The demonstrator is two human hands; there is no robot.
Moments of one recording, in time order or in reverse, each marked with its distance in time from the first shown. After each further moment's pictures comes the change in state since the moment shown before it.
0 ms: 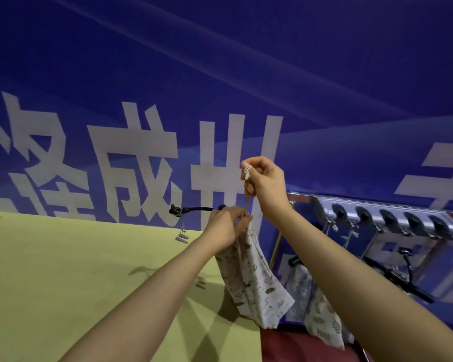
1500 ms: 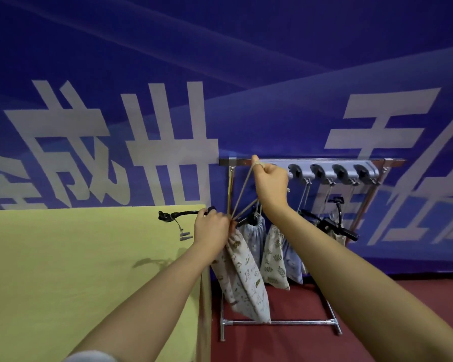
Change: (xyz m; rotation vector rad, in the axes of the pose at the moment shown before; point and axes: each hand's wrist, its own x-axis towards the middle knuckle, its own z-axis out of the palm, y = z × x) left_hand -0.028 0.098 0.161 0.563 -0.087 -0.054; right_hand -0.070 0.015 -0.190 -0.279 0.387 0.091
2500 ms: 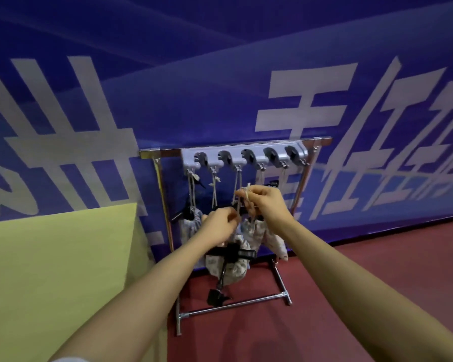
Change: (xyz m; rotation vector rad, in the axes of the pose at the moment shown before) left_hand 0.057 0.178 0.054 -0.574 -0.331 0.088; right_hand 0.042 0.105 -0.185 0.063 -0.270 0.282
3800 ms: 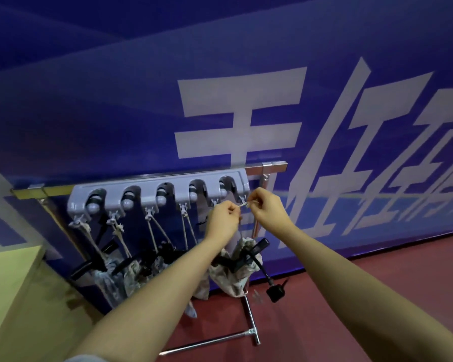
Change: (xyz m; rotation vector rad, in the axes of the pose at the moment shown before) left_hand 0.233 0.170 0.120 -0.352 0.244 -0.100; right_hand 0.186 0.063 -0.251 -0.665 0.051 -0.141
